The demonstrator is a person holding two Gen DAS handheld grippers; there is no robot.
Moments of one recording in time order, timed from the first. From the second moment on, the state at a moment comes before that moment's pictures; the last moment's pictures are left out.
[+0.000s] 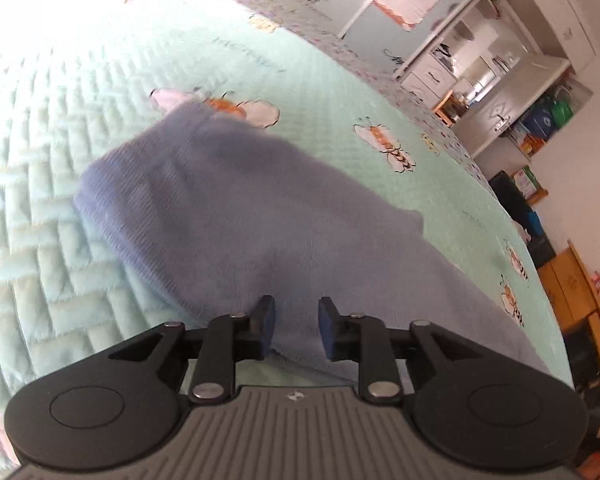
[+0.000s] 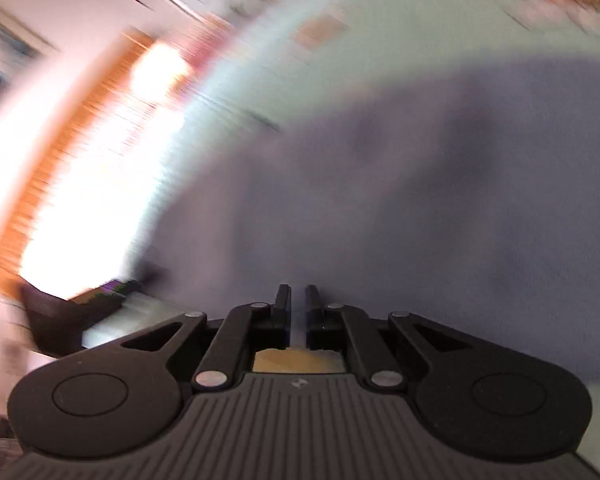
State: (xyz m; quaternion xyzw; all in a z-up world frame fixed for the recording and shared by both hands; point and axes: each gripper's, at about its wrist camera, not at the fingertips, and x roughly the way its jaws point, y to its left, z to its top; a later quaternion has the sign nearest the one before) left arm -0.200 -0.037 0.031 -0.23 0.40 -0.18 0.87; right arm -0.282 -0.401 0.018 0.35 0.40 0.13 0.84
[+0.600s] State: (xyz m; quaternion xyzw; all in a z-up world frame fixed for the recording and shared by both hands) left arm -0.258 0.012 0.020 -0.44 0.34 -0.06 0.83; right arm -0.461 -0.551 0.006 0.53 0.25 -0.08 0.81
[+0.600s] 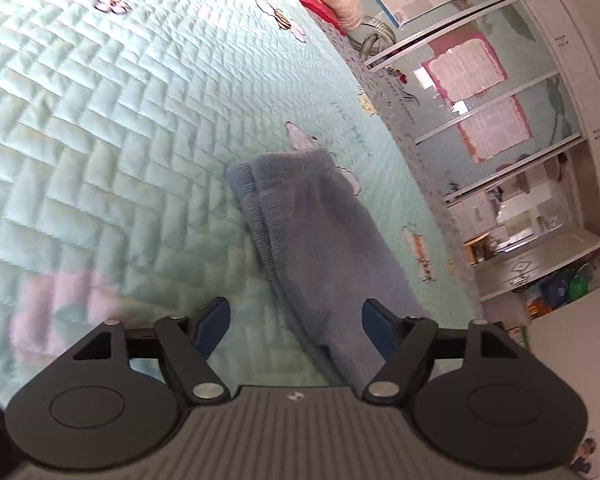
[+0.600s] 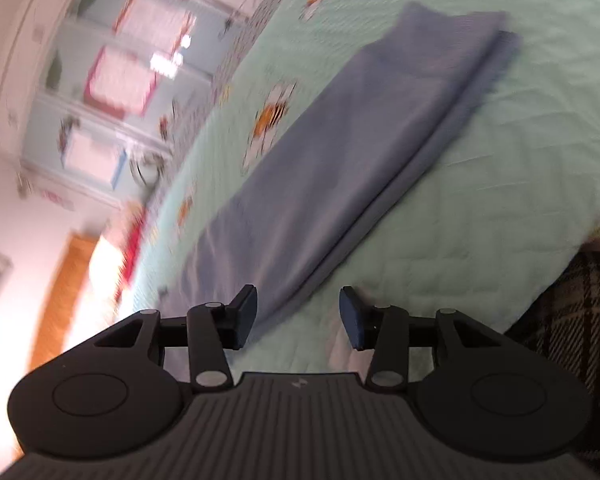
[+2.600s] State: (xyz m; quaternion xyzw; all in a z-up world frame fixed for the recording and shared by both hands) left arm -0.301 0.019 0.159 -0.52 0.29 -0.15 0.79; right arm -0.462 -0.570 0.147 0.52 0.12 0.02 0.84
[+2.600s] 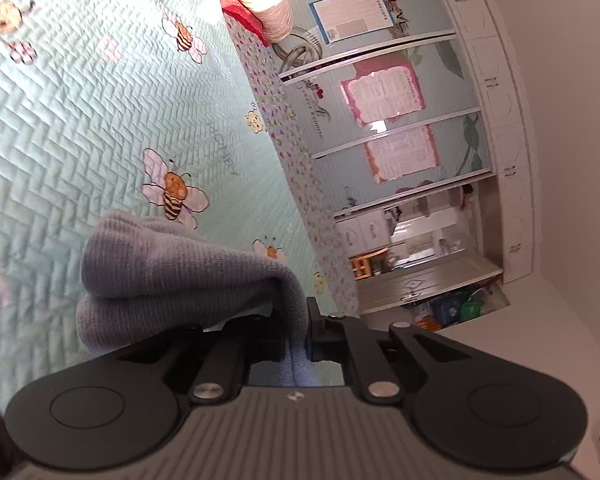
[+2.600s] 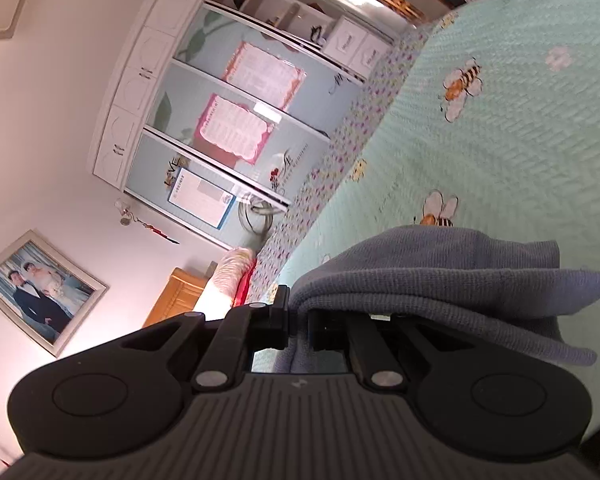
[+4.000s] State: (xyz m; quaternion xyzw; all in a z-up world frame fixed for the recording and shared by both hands) left arm -0.151 -0.070 0.057 -0.47 0.43 -0.14 0.76; right arm -0.281 -0.699 -0.004 0.59 0.15 -0.14 0.78
